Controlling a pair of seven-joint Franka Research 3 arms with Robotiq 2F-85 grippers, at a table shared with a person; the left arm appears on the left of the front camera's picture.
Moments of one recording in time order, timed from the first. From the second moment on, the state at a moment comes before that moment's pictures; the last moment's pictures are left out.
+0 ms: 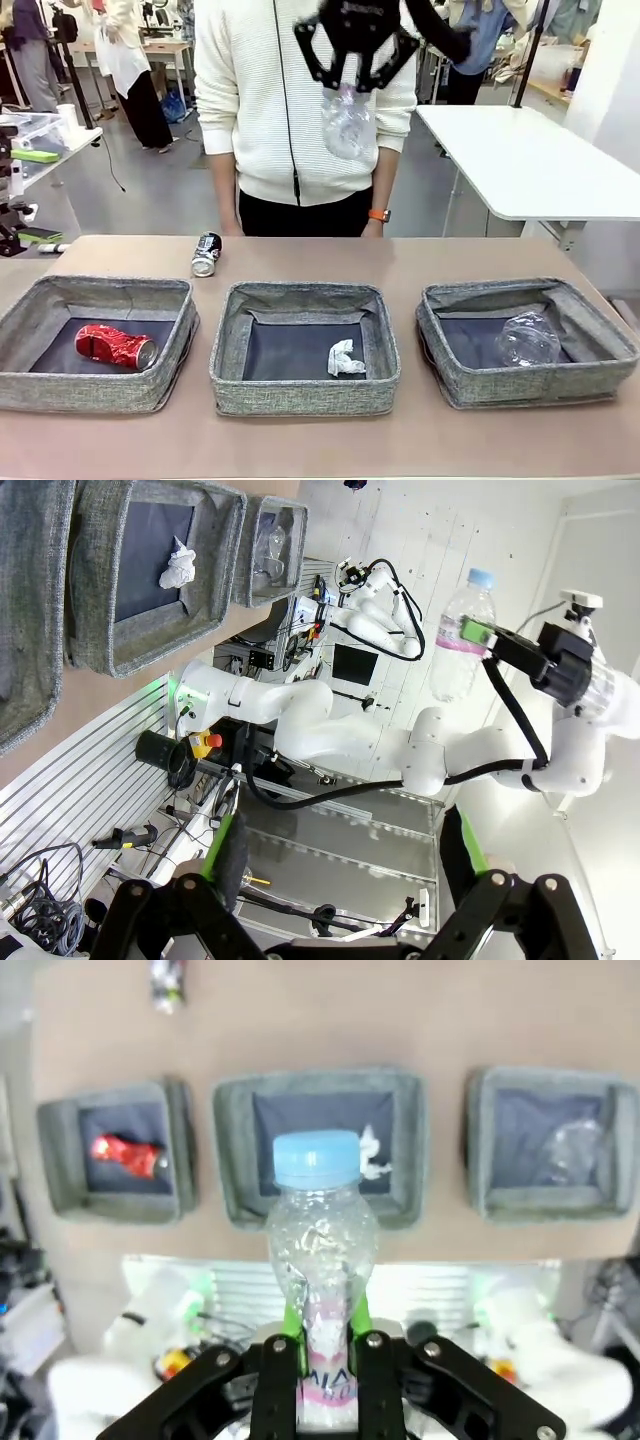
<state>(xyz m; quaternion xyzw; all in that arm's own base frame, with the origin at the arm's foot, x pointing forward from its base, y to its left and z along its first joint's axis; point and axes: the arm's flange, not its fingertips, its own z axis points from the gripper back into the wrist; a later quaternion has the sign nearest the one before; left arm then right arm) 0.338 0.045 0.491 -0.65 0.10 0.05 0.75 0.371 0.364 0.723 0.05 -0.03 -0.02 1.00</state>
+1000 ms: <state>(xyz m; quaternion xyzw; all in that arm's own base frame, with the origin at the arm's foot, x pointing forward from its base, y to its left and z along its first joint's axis) 0.338 0.045 0.491 -0.65 0.10 0.05 0.75 0.383 0.368 0.777 0.06 -0.03 -0.09 0.99</state>
